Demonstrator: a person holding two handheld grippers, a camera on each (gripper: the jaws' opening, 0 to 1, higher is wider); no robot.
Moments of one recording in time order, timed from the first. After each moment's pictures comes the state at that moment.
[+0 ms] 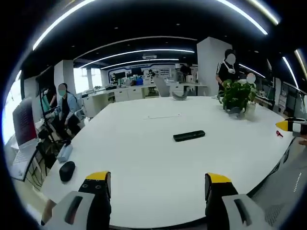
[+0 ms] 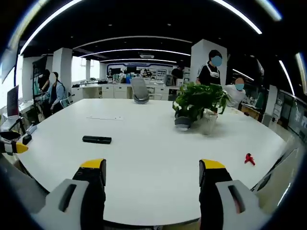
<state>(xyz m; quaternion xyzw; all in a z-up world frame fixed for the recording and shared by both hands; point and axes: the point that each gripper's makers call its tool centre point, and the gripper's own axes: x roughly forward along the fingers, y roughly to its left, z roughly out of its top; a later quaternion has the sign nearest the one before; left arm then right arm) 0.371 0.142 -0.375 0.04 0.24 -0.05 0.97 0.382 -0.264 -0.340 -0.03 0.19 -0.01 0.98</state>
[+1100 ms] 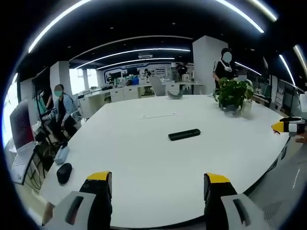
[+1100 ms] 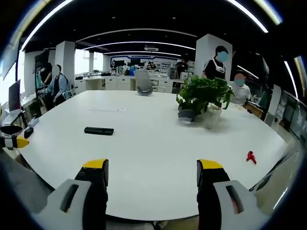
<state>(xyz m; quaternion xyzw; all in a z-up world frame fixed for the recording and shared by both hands) 0.370 0.132 -0.376 0.04 0.25 -0.07 0.97 0.381 -0.262 -0.354 -0.04 0.23 0.00 0.97</state>
